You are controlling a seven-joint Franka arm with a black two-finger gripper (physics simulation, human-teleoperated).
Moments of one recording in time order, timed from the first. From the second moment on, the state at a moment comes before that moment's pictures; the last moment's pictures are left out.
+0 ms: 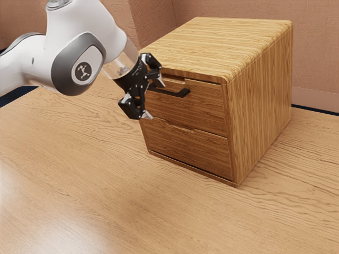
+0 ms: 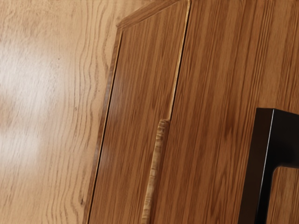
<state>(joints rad) -0.21 -0.04 0.23 -1.67 0.04 2.10 -1.75</state>
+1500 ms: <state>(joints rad) -0.23 -0.22 0.23 -1.90 0.06 2.12 -1.80</state>
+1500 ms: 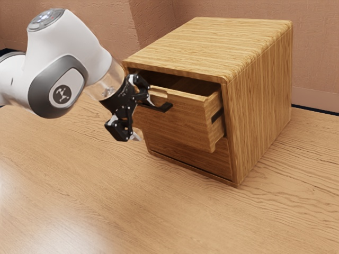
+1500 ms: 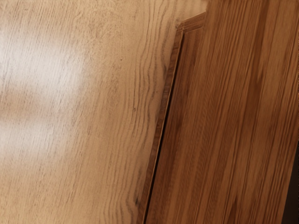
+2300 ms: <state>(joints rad) -0.22 -0.43 0.21 -2.11 0.13 2.16 -1.84</state>
